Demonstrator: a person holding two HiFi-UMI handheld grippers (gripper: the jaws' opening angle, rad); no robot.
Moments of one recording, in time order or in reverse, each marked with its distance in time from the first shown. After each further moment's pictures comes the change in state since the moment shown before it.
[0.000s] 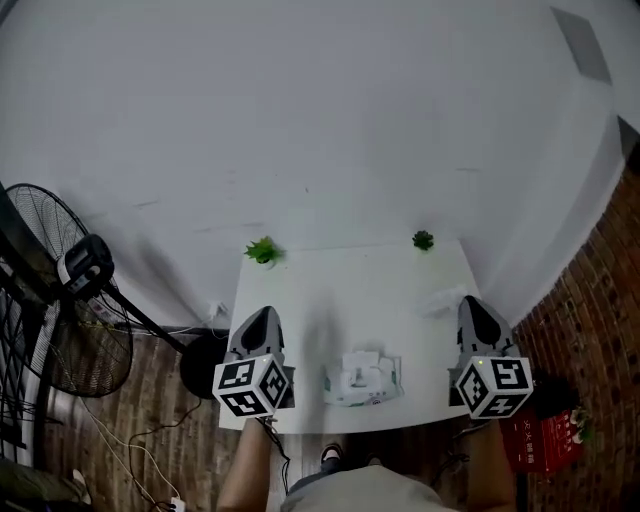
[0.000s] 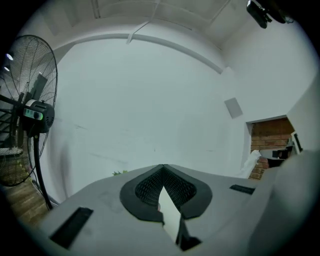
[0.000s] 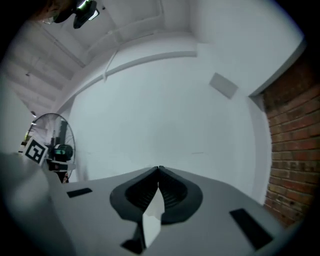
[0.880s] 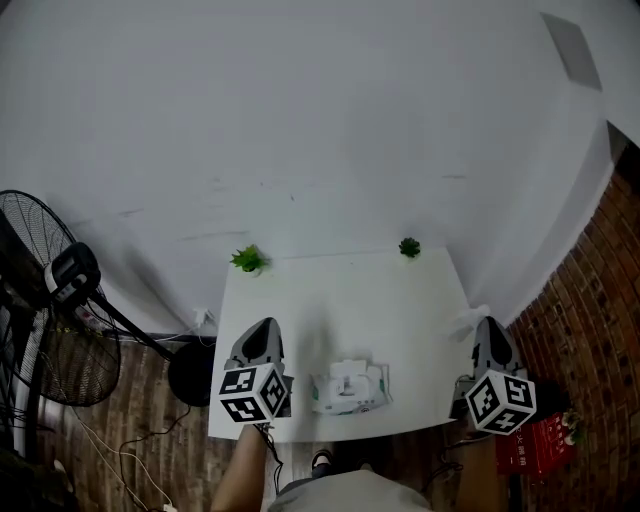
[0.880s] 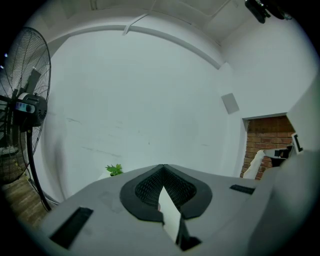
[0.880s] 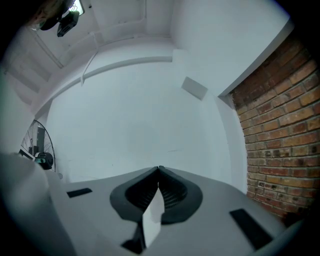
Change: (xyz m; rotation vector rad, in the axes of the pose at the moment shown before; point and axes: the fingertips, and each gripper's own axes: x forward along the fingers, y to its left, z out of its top) left arm 0.017 -0.019 -0.022 0.003 0.059 -0.049; right arm -0.034 -0.068 -0.019 0.125 -0.024 -0.208
